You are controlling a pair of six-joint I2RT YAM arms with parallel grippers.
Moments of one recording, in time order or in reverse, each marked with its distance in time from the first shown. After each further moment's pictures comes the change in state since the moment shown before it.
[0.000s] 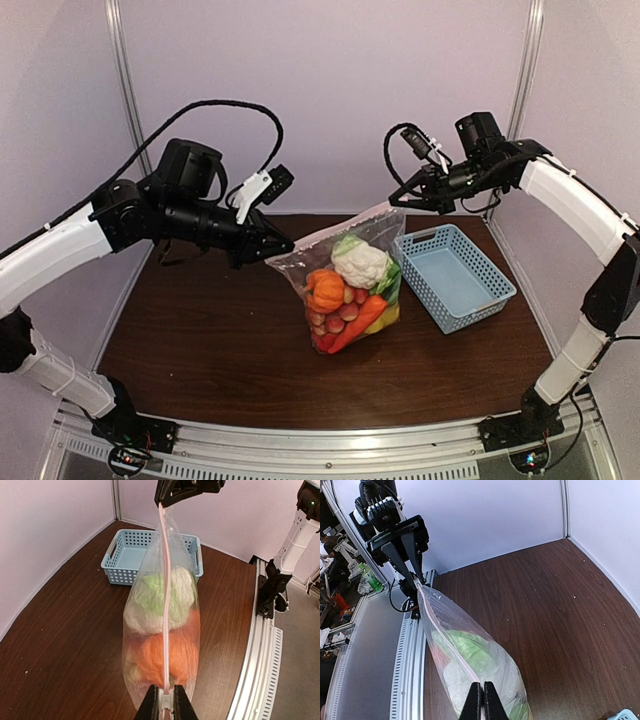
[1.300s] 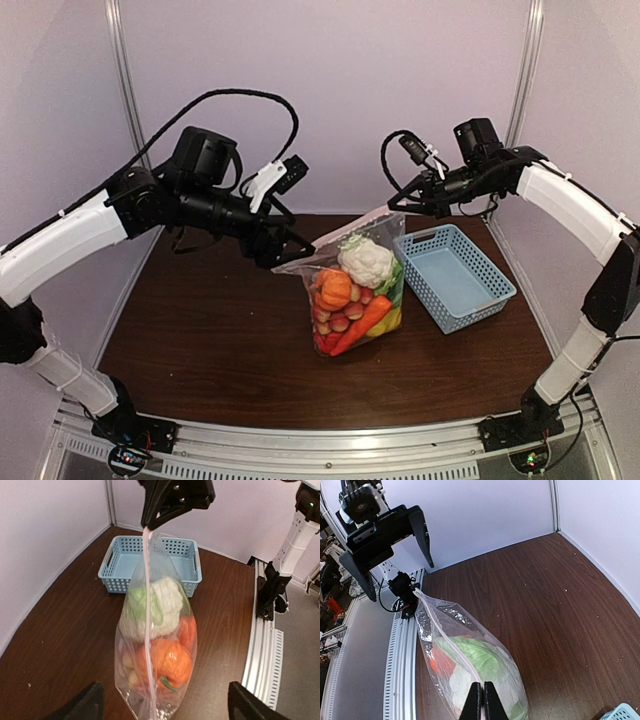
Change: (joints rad) left arm 0.002 0.064 0.076 -0.023 0.019 0.038; right arm -0.002 -0.002 -0.062 0.077 0.040 0.033
